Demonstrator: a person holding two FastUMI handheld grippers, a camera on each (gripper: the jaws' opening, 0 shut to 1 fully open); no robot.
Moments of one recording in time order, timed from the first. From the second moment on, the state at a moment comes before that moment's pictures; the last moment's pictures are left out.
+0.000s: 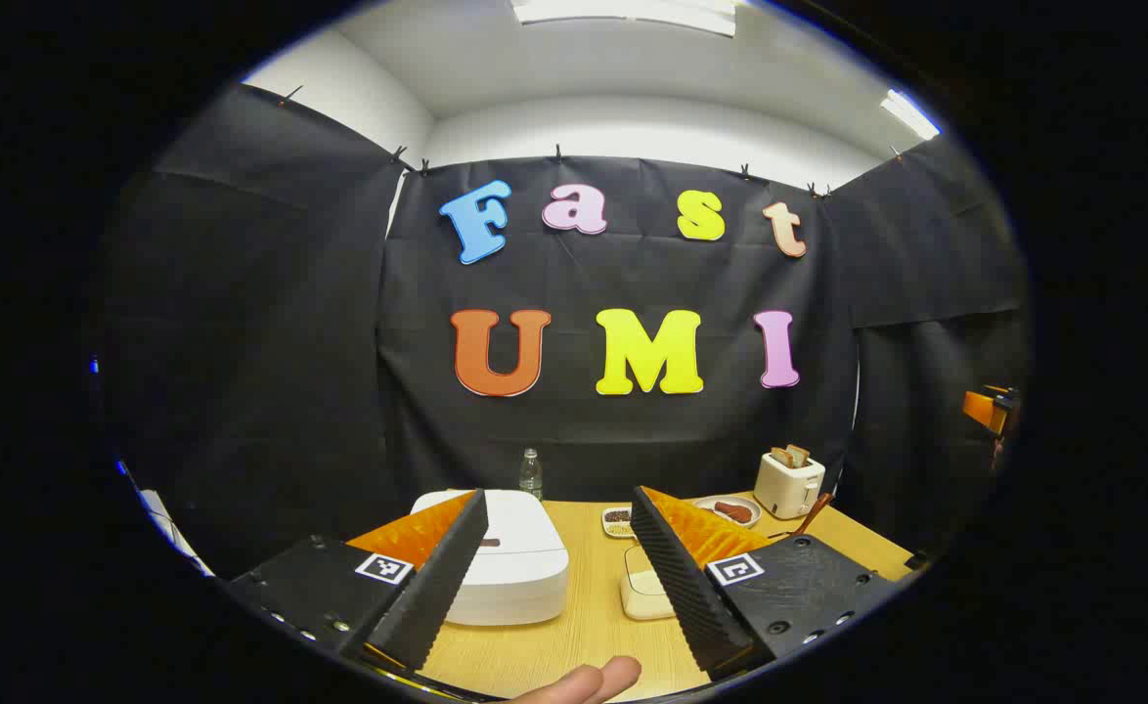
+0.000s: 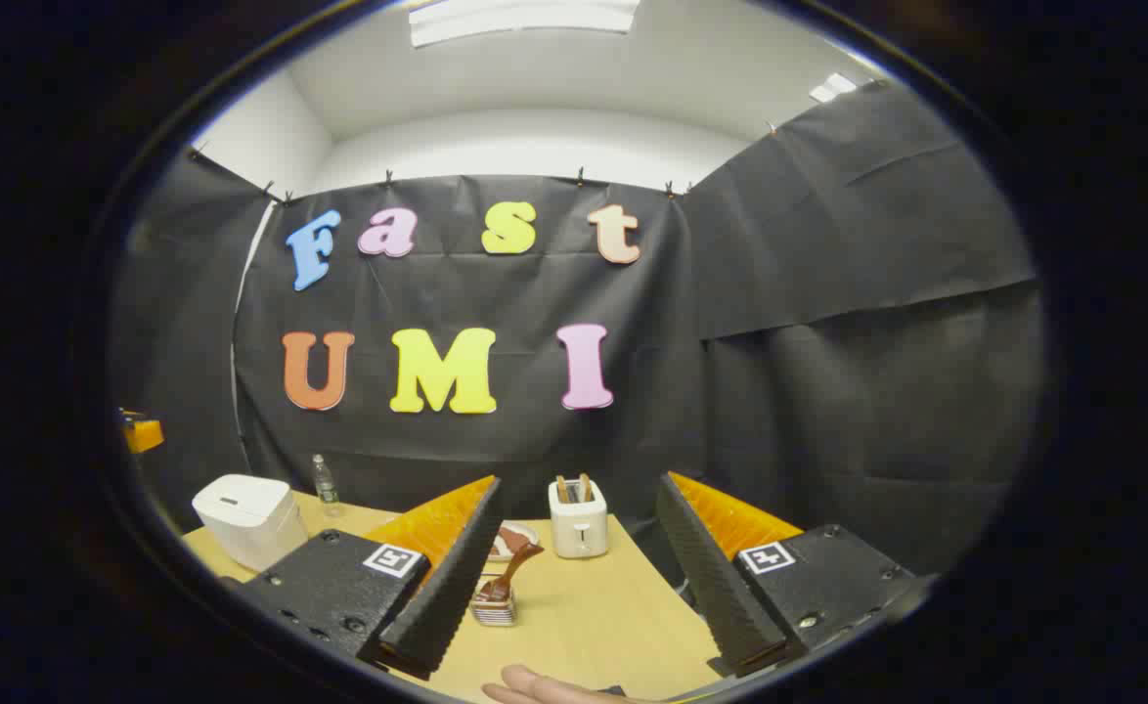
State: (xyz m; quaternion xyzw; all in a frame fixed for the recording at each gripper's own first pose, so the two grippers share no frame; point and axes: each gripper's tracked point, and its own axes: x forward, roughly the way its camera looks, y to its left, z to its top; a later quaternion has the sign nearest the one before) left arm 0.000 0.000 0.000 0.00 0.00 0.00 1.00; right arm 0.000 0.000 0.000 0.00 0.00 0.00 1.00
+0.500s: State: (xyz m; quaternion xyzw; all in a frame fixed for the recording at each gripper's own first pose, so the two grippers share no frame) left arm 0.006 0.016 -0.002 0.01 -0.01 0.02 1.00; right arm 0.010 0.010 -0.022 0.00 0.02 0.02 1.00
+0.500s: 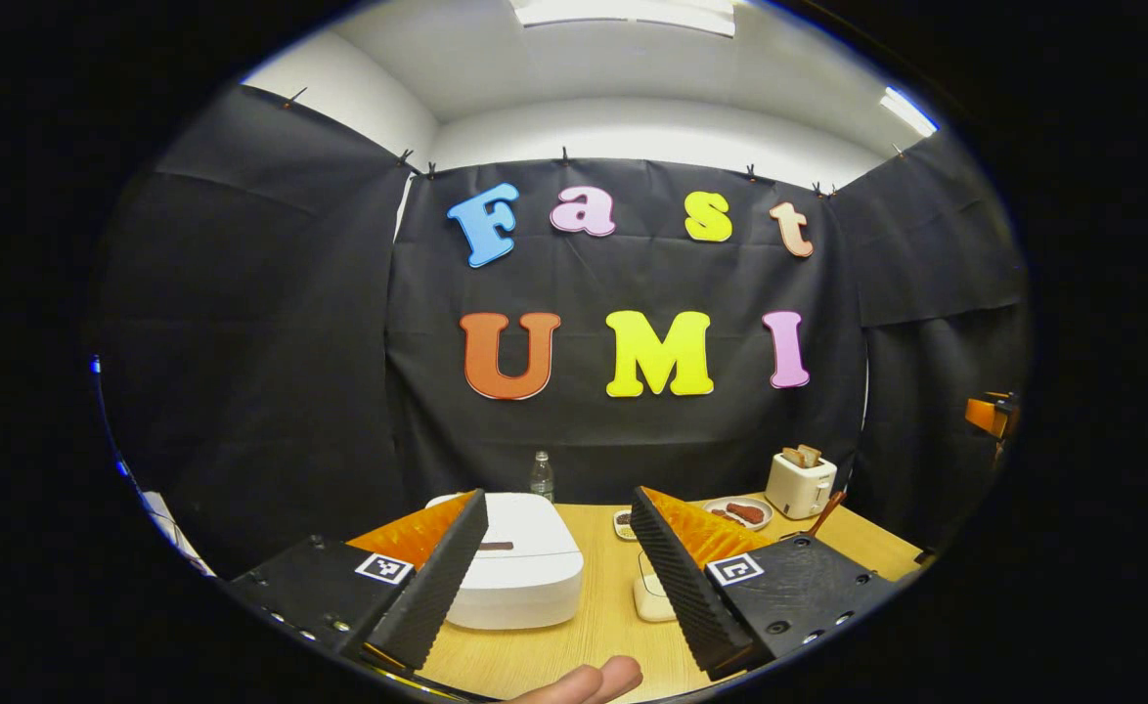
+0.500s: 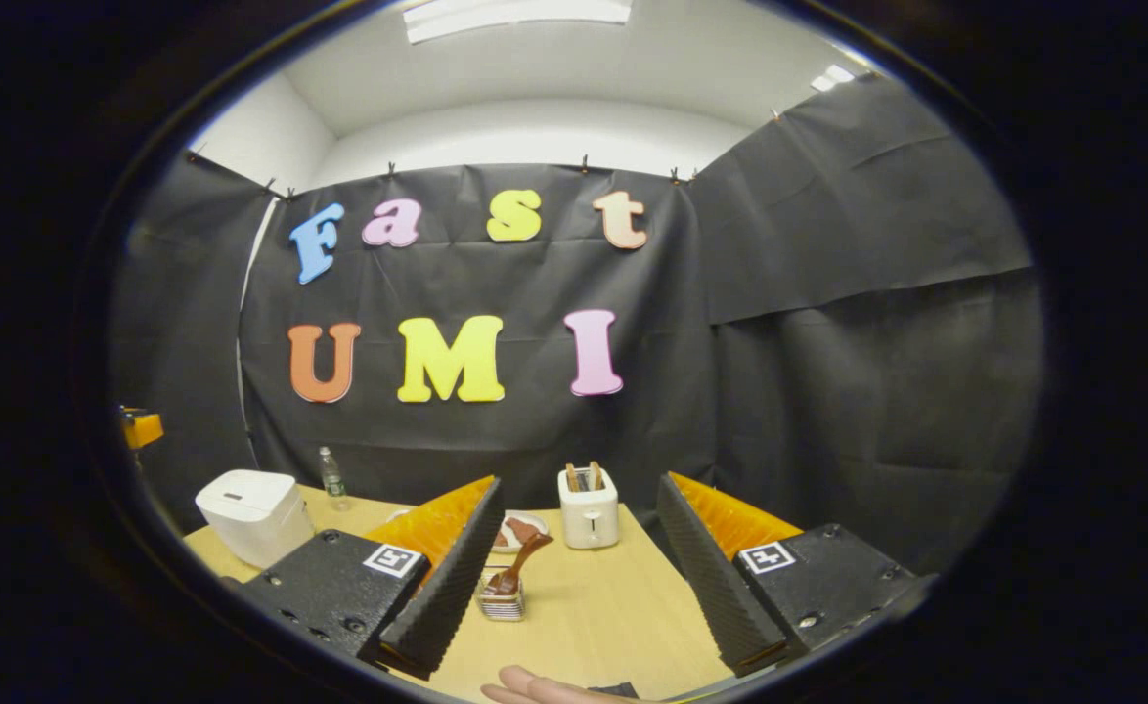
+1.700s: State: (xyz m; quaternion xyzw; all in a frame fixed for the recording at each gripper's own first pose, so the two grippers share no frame) left arm 0.141 0.075 -0.118 0.03 0.16 0.08 0.98; right arm 0.065 0.032 -0.108 0.00 0.04 0.07 1.00
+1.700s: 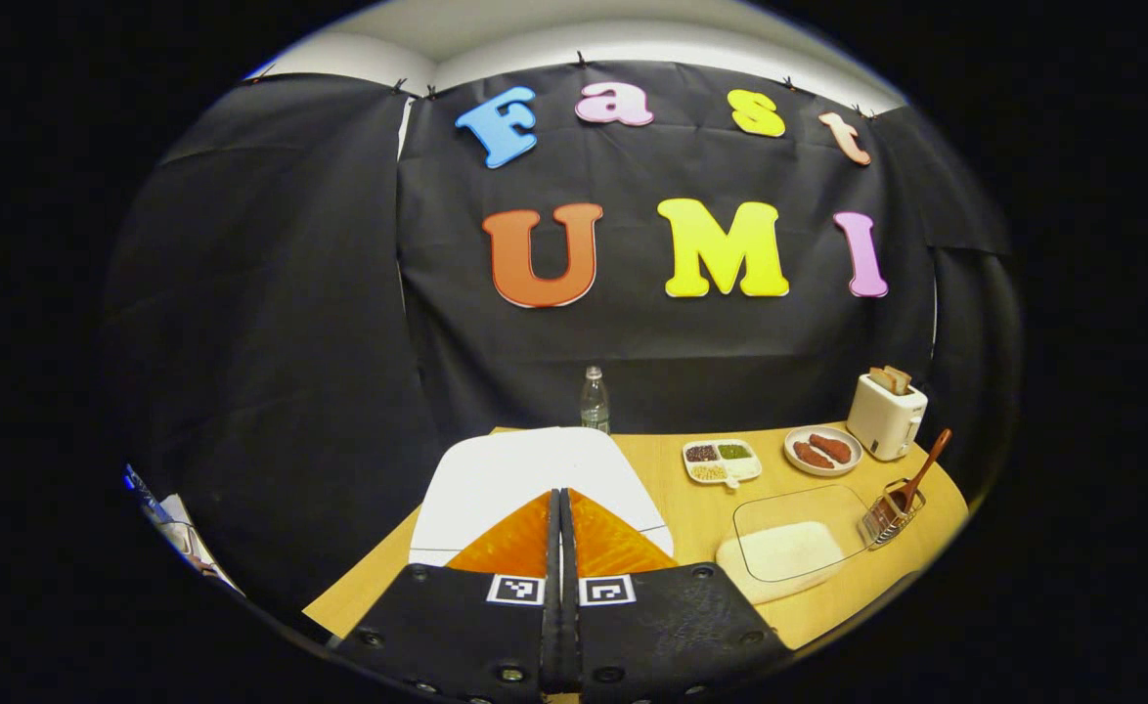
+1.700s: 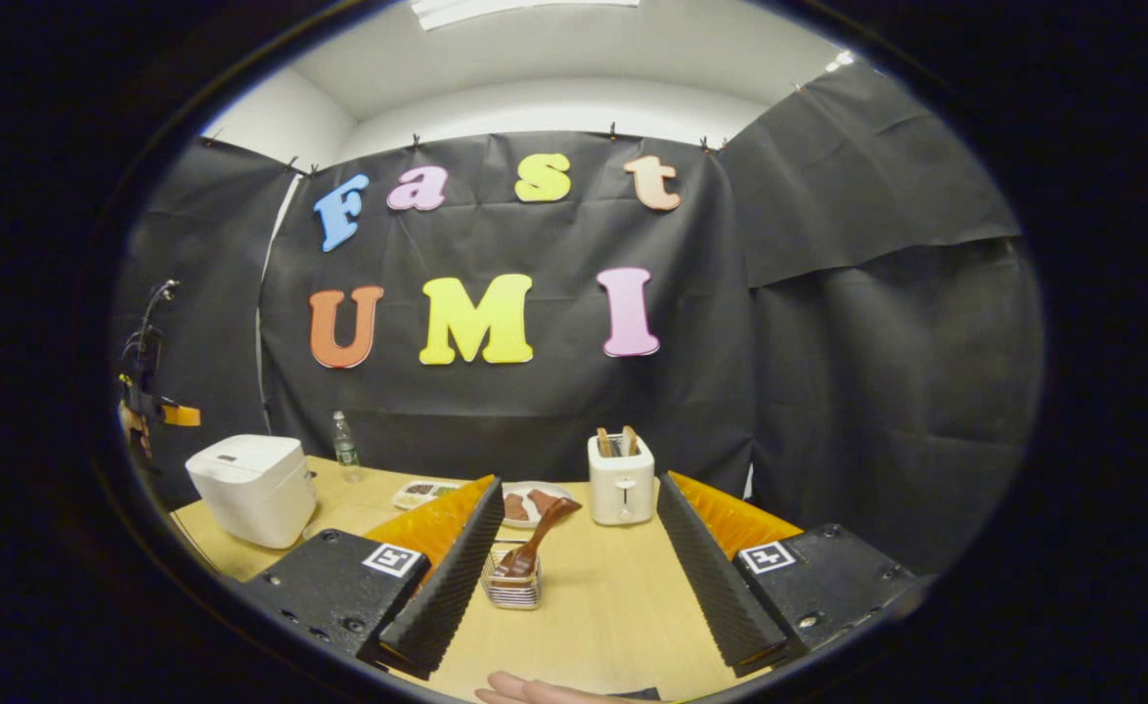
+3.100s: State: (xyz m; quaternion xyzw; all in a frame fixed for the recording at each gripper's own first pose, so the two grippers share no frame) left arm 0.176 0.113 -0.174 -0.03 0.26 0.14 0.96; right arm 0.082 0.030 -0.160 -0.02 0.10 0.07 0.99
